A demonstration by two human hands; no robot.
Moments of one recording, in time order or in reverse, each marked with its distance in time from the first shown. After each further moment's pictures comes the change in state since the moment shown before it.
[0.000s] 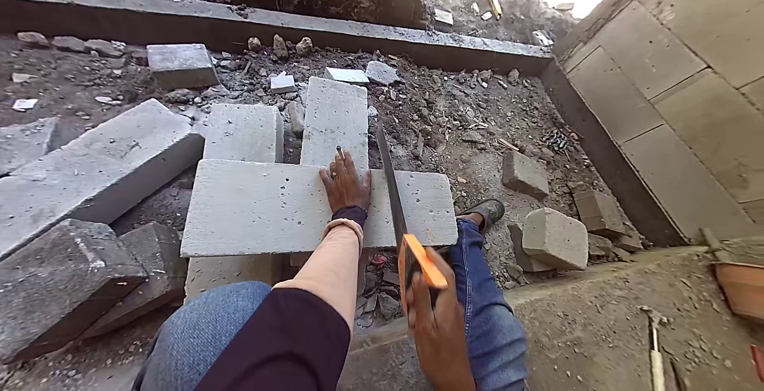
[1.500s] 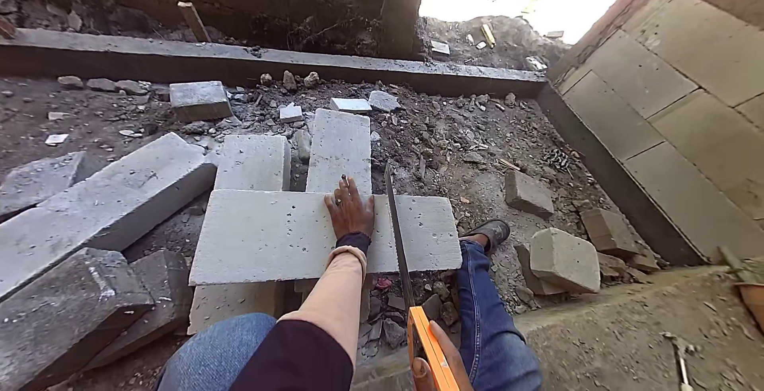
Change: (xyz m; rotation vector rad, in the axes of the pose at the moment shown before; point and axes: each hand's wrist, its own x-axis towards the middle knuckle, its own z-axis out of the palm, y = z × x) left_hand -0.002 -0.002 0.001 -0.005 -0.009 0.004; right_hand -0.060 -0.013 -0.014 0.148 -0.008 0.023
